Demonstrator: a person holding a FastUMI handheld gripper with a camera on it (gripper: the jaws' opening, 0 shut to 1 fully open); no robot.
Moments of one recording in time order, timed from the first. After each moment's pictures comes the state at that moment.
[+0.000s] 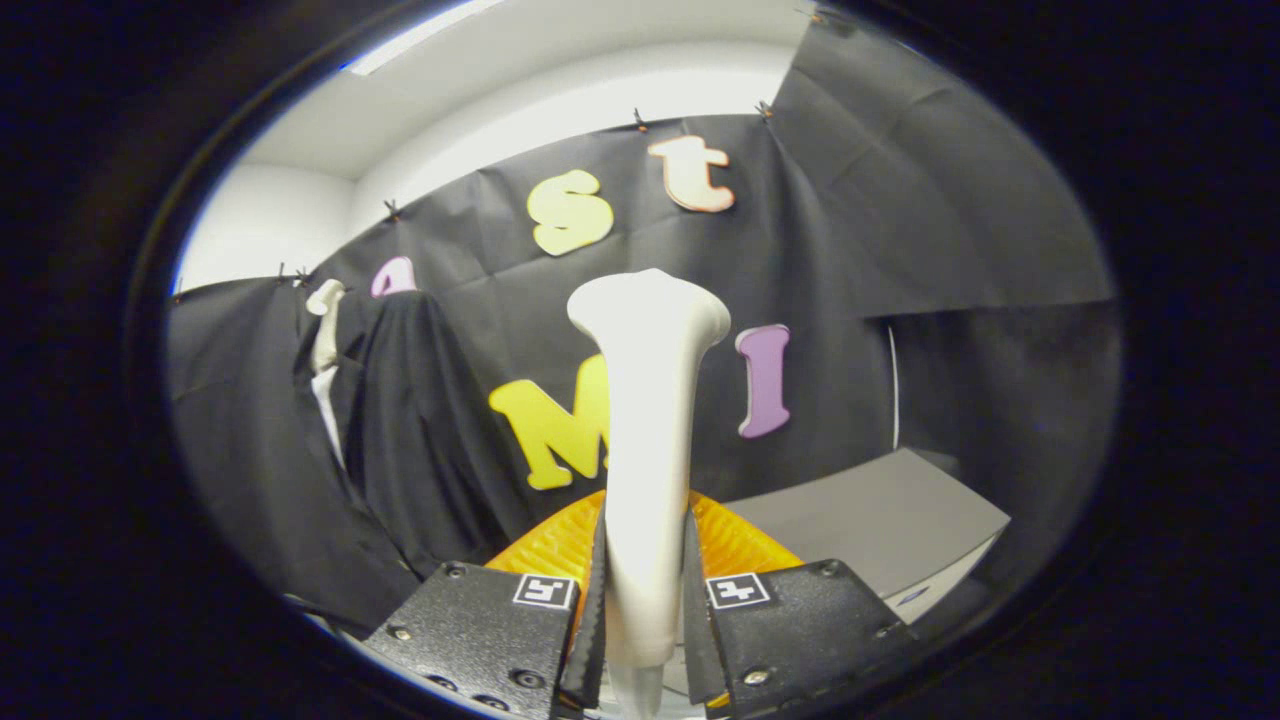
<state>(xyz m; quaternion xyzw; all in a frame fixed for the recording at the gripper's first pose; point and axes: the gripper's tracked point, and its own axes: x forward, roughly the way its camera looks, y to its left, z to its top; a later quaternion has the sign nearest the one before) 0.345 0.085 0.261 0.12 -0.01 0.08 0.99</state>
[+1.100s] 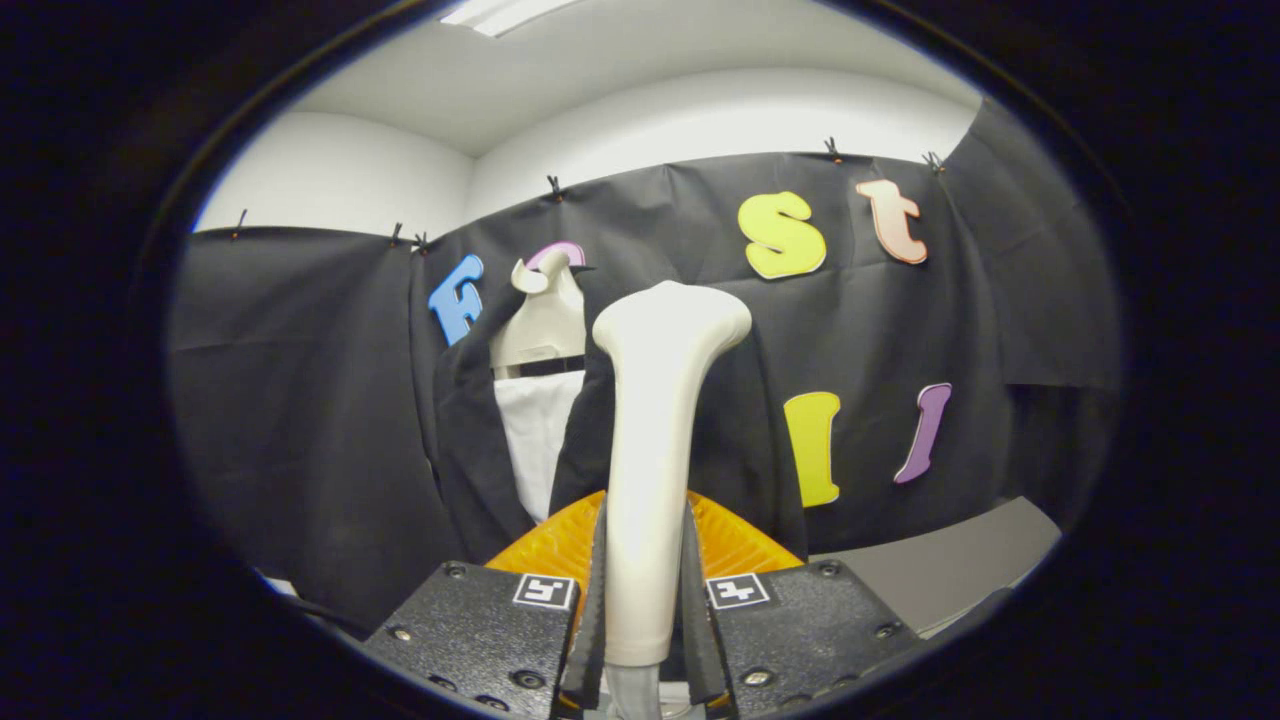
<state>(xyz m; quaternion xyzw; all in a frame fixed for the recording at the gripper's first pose) 0.347 0.363 0.301 0.03 -0.03 0.18 0.98</state>
